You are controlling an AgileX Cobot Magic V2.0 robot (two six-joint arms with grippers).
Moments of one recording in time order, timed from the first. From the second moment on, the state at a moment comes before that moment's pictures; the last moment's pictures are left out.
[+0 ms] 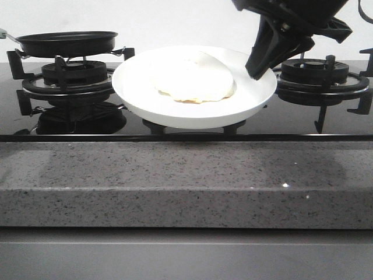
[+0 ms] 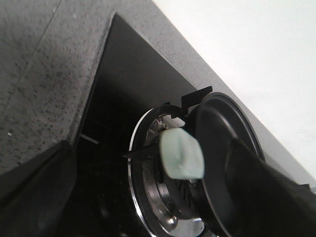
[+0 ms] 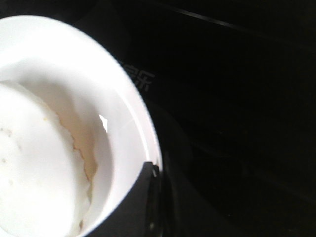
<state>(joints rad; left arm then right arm) 0.46 1.72 -1.32 -1.30 0.92 0.73 0.29 1.59 -1.25 0.46 0.69 -0.28</state>
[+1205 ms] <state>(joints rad) -0.24 0.69 -0.87 0.03 0.92 -0.06 0.29 1.59 -1.26 0.46 0.70 -0.28</state>
